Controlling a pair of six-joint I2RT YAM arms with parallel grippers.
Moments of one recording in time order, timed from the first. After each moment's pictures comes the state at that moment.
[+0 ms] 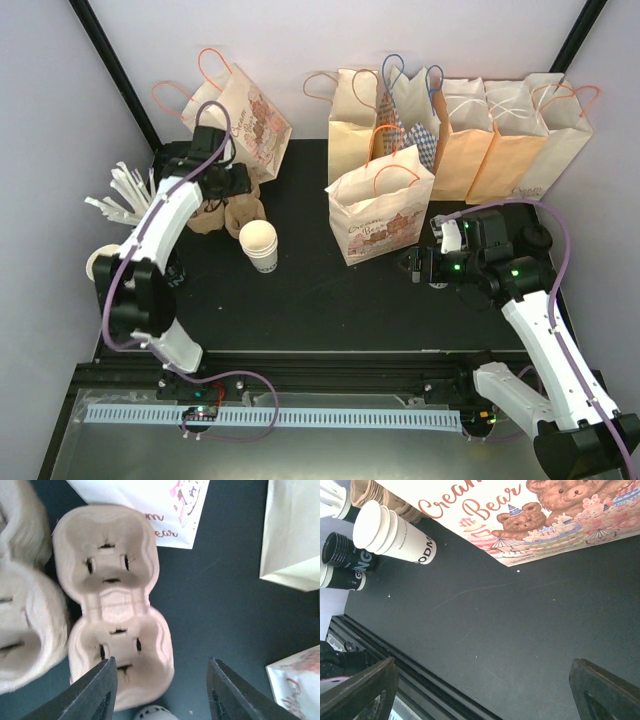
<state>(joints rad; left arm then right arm) -0.14 1.58 1.45 -0.75 0.05 -0.38 0.27 0.89 0.93 -0.91 -0.50 0.32</state>
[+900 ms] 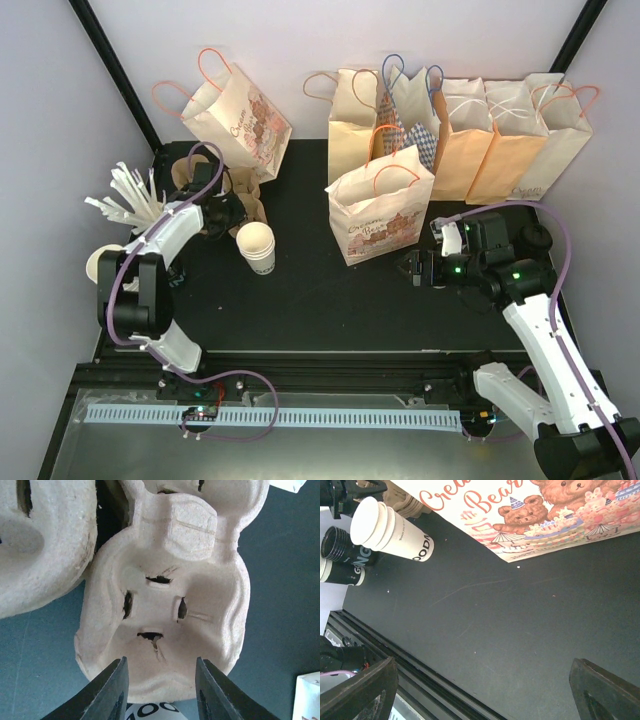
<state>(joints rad) -0.08 1.62 1.16 -0.58 0.10 -0.61 0.27 0.88 0.92 -0.92 -0.51 0.29</state>
